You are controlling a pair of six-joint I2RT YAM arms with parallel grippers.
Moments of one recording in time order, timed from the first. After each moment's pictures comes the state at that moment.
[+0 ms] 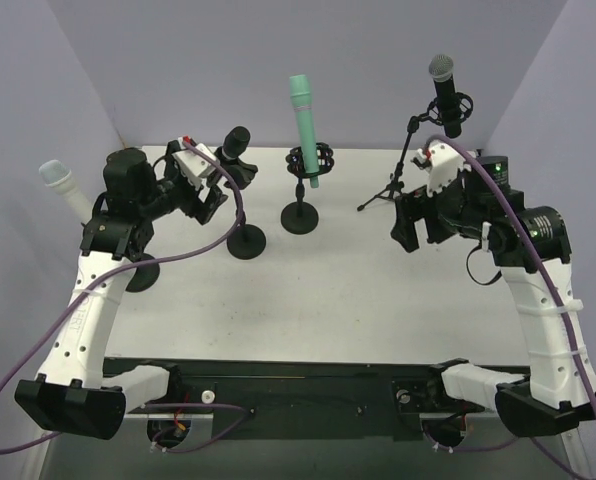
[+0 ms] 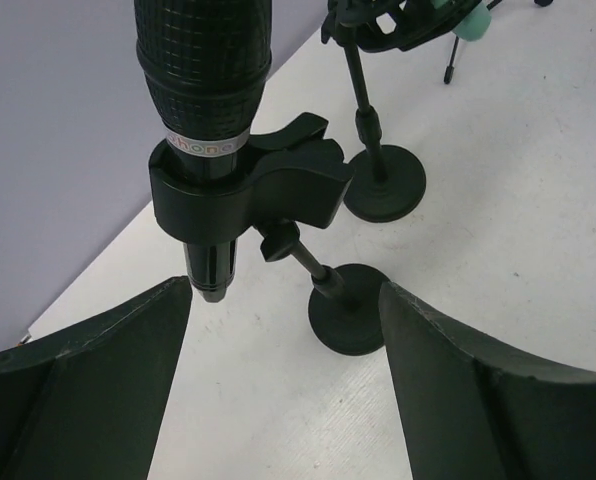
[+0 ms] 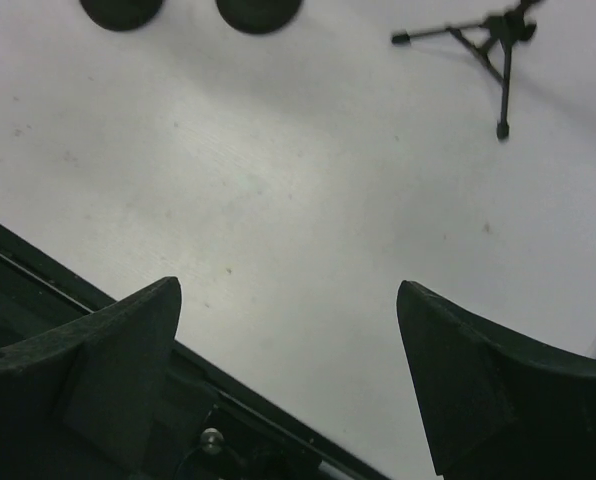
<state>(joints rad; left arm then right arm) -0.16 1.17 1.34 -0.51 0.51 0.49 0.23 1.13 1.58 -1.20 -0.20 -0.18</state>
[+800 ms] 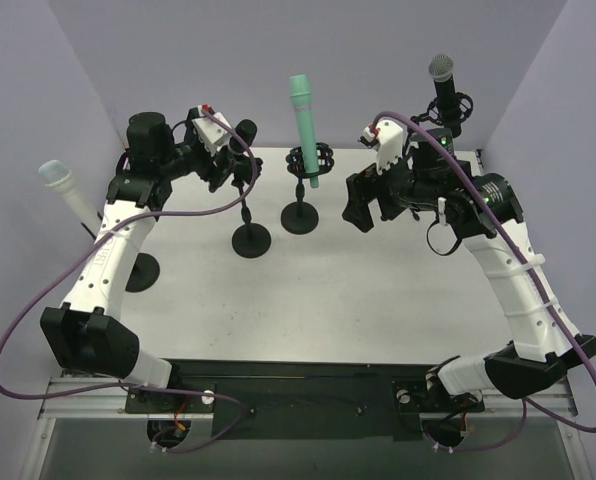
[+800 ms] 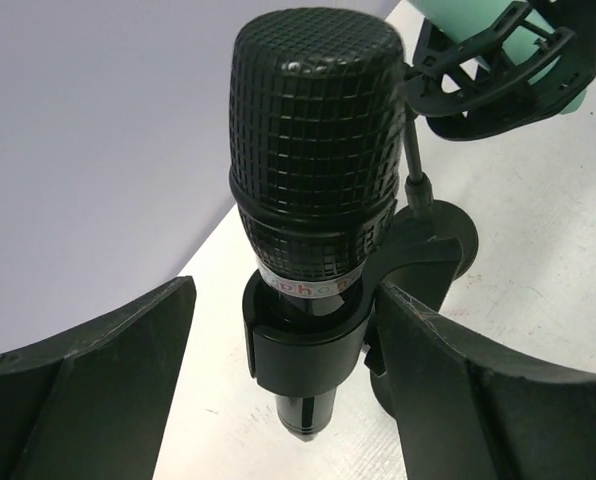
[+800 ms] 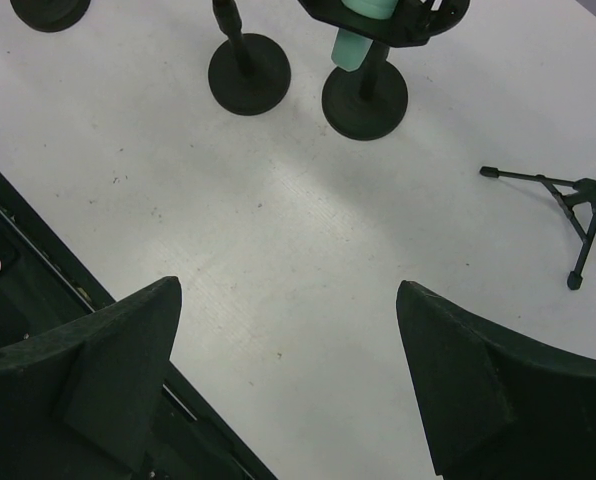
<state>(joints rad) -0.16 1.47 1.53 -0.33 0.58 0.52 0.51 1.39 1.82 -1.05 -0.23 -0.11</state>
